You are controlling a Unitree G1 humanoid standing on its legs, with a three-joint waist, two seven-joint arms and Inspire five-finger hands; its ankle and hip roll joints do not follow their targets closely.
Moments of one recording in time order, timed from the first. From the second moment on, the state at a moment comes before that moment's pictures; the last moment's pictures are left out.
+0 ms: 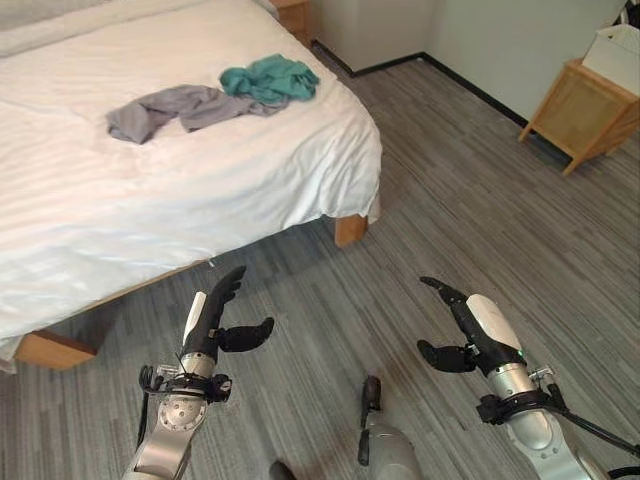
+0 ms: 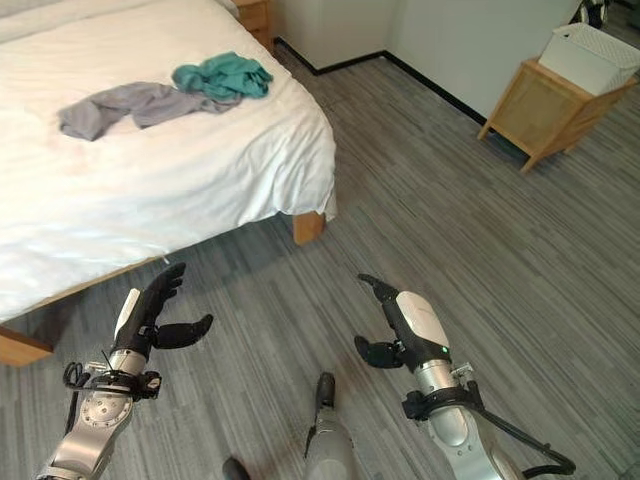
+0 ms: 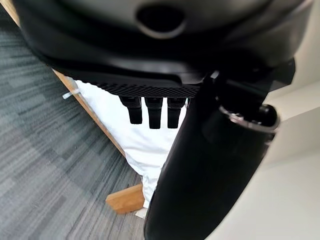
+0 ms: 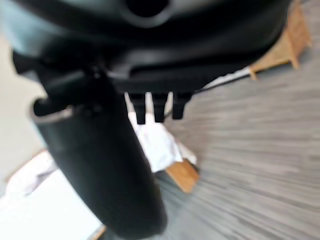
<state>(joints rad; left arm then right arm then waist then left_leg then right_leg) 0.07 0.40 -0.15 0.11 -0.04 -0.14 0.19 0.29 -0.61 0.11 -0.13 -0.37 -0.11 -0.15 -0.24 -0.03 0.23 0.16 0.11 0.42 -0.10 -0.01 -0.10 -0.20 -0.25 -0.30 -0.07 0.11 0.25</state>
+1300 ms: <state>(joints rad) 0.22 0.37 -0.09 0.11 -0.12 -0.10 0.21 0.12 -0.80 0.07 -0.21 -0.54 -0.06 -0.20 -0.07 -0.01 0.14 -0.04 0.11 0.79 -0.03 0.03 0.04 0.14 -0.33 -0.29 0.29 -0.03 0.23</state>
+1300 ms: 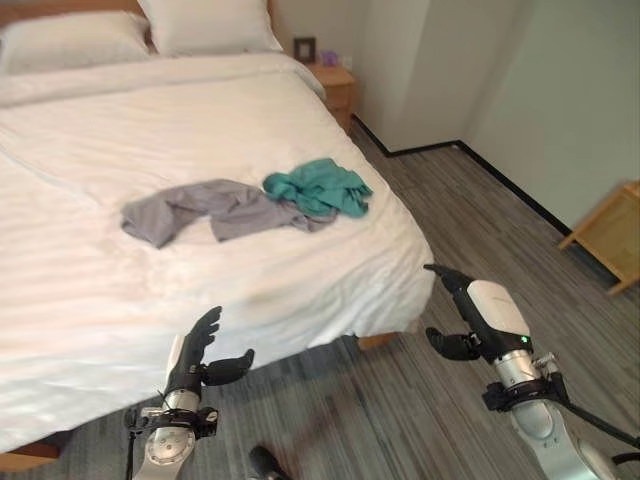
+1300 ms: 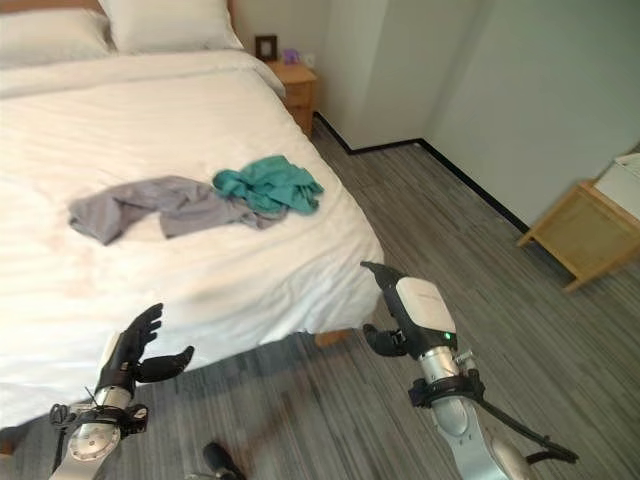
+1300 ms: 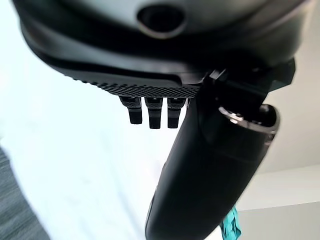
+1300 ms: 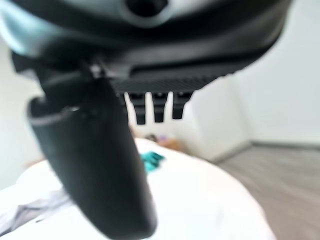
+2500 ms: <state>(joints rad) 0.23 0.33 -0.03 0.27 -0.23 -0.13 0.16 -0.49 -1.21 0.06 0.19 -0.51 0.00 -0.27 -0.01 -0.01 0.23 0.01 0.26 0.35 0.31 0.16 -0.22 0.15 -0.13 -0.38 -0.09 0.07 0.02</state>
